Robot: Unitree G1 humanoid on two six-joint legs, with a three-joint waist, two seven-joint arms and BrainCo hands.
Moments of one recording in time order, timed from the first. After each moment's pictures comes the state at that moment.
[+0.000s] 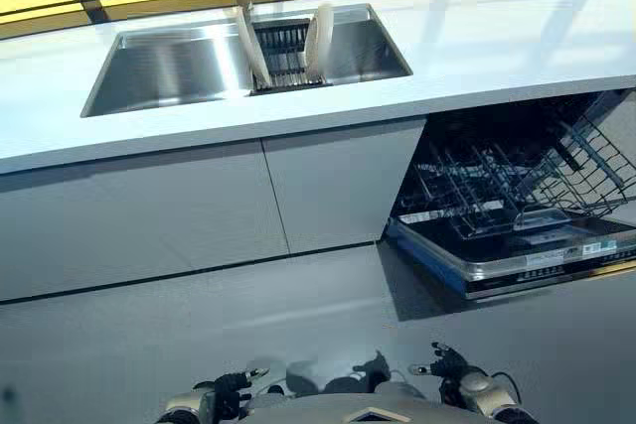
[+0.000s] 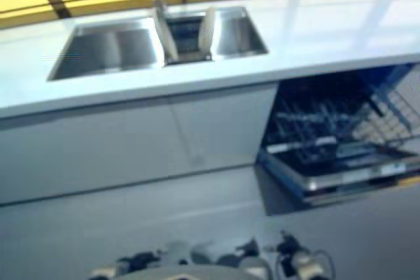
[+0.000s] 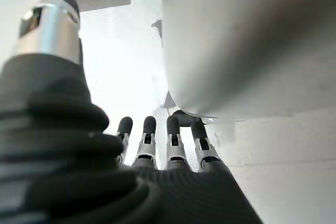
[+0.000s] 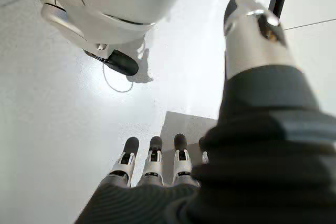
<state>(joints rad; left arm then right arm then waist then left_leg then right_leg) 0.03 0.24 -0.22 1.12 -0.32 0.25 -0.23 0.07 -0.33 0.29 0.96 0.01 0.11 -0.03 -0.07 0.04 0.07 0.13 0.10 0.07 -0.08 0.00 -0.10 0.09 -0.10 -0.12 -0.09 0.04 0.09</state>
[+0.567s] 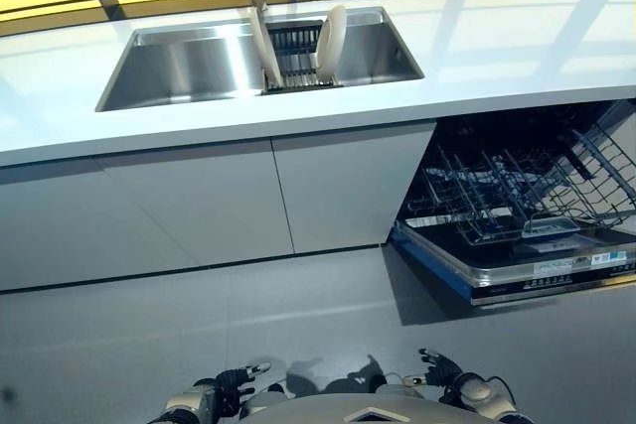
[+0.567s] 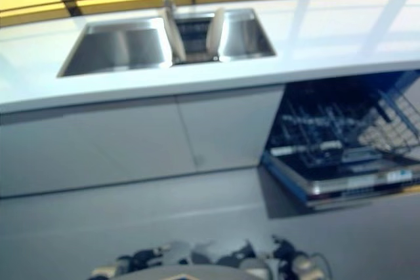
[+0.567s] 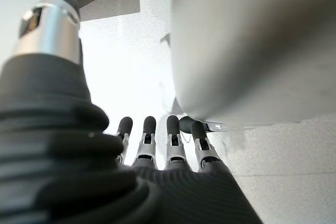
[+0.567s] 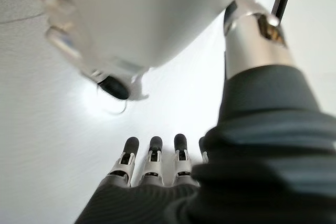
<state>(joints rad) 0.02 0.25 -0.22 1.12 -0.29 0.21 -0.28 0.02 -0.33 0.38 1.07 -0.03 -0.08 0.18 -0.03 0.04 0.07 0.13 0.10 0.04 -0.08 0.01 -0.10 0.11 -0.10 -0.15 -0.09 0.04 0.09</state>
